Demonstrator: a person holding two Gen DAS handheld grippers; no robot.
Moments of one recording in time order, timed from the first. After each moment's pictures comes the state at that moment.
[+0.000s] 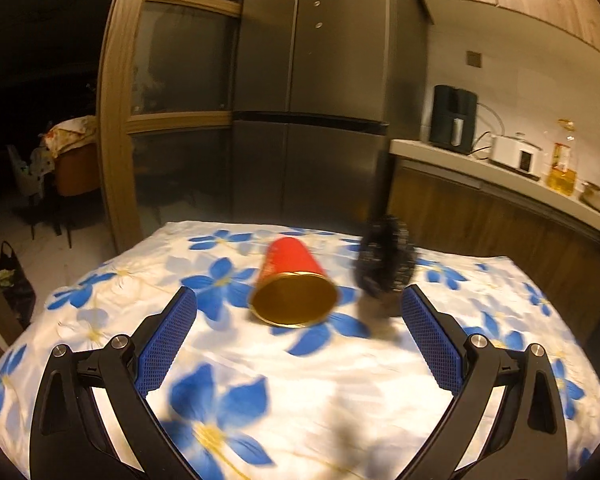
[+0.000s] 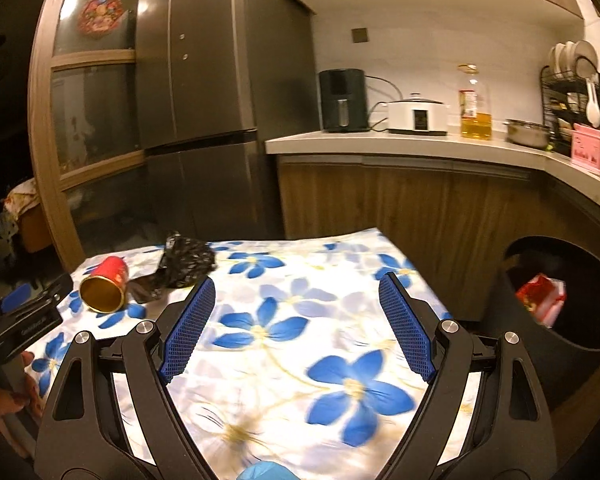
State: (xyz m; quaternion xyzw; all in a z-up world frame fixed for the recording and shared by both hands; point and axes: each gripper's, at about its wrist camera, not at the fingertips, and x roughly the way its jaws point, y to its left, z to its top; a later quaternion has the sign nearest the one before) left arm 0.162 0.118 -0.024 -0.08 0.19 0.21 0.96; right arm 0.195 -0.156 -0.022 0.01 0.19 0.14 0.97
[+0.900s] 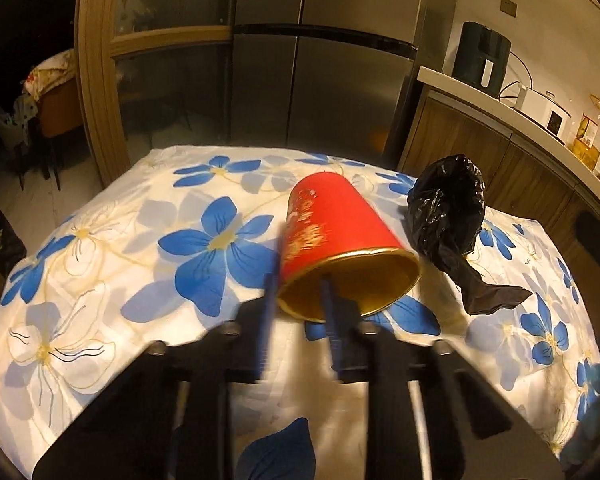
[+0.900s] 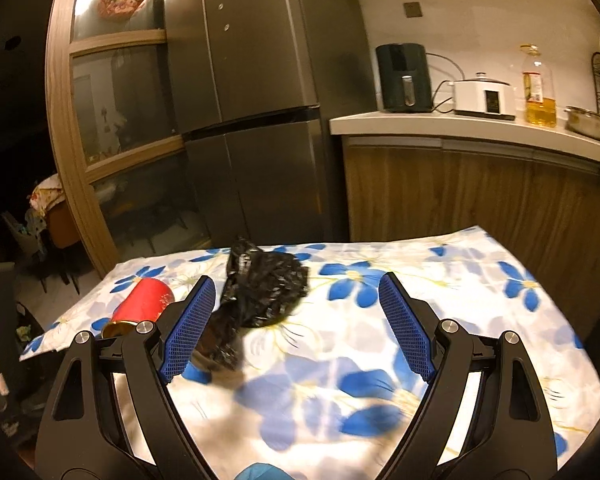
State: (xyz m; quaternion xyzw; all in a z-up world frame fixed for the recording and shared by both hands) left arm 0.226 0.179 -0.064 -0.13 0.33 0.18 0.92; right arm 0.277 -0.028 -0.042 0.02 0.22 0.21 0.95
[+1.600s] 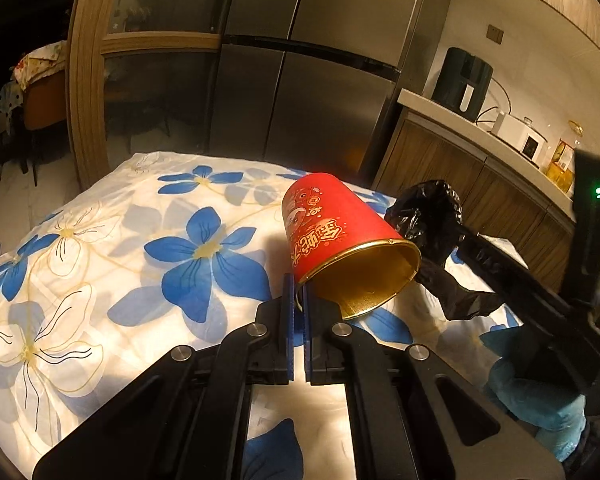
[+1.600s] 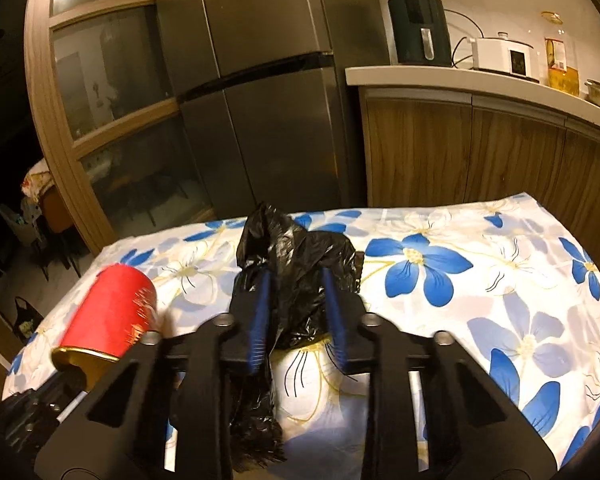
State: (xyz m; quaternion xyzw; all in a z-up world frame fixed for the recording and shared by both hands) left arm 0.214 0.178 -0.059 -0.17 0.29 0.14 0.93; right arm 0.339 0.034 -0.080 0.02 0.29 0.21 0.93
